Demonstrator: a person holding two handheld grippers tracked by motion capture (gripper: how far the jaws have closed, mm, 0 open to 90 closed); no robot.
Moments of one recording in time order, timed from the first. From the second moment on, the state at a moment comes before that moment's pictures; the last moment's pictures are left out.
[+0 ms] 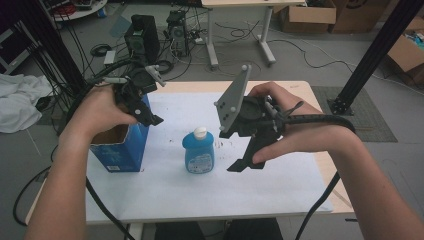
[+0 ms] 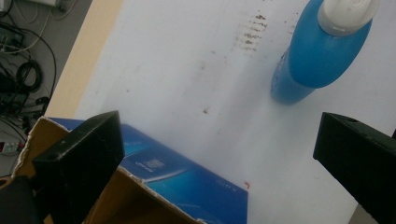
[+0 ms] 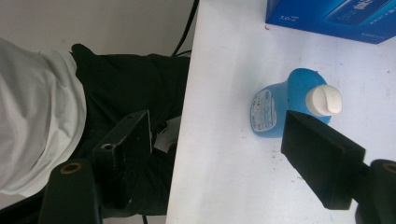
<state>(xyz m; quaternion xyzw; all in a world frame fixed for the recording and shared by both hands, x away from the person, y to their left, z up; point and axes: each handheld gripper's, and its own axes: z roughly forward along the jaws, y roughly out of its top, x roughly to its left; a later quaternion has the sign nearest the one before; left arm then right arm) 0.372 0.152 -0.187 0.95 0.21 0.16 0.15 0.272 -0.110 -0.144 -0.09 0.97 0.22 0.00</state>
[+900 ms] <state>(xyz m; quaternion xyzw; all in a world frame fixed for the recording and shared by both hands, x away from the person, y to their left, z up) 0.371 0.143 -0.186 0.96 0.20 0.15 0.15 0.278 -0.118 -0.146 -0.08 0.97 0.23 0.00</state>
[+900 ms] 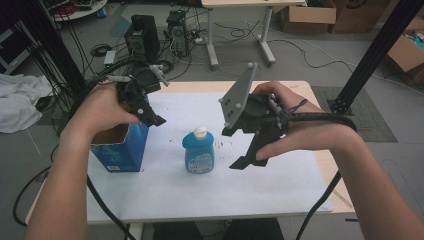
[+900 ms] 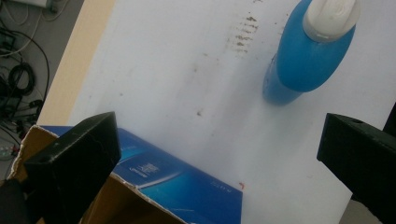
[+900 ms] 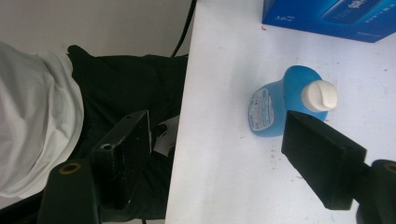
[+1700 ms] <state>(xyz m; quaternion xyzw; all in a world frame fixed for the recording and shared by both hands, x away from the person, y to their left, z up) 0.365 0.138 -0.183 0.96 0.18 0.14 0.15 0.325 -0.161 -0.167 -0.02 0.96 0.29 0.00</state>
